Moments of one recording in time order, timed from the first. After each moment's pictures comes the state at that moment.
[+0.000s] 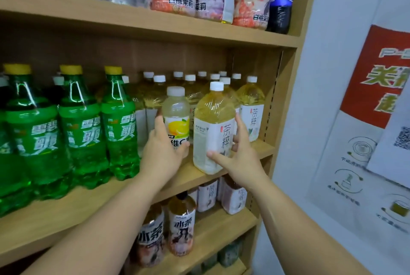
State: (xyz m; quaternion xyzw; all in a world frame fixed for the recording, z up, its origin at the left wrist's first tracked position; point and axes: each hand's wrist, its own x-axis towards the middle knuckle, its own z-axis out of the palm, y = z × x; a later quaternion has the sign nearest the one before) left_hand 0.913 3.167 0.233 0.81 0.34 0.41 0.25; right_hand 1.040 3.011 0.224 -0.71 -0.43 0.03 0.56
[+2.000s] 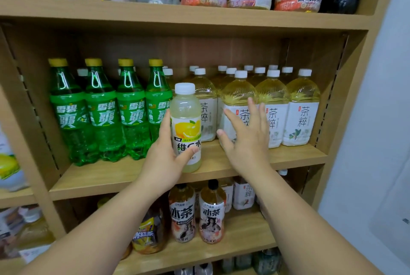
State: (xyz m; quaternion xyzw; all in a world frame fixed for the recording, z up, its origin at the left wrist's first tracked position) left_hand 0.842 3.124 0.220 0.79 0.34 0.45 0.25; right_hand 1.036 3.061 0.227 -0.71 -0.55 -0.18 0.41
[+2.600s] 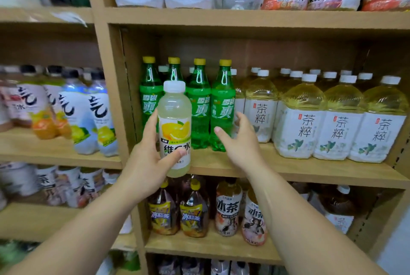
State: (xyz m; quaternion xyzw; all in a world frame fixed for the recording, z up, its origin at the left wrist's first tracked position) left_hand 0.697 3.096 0.226 0.74 0.43 0.48 0.21; right_hand 0.927 3.116 0.233 -0.63 -0.58 0.13 0.51
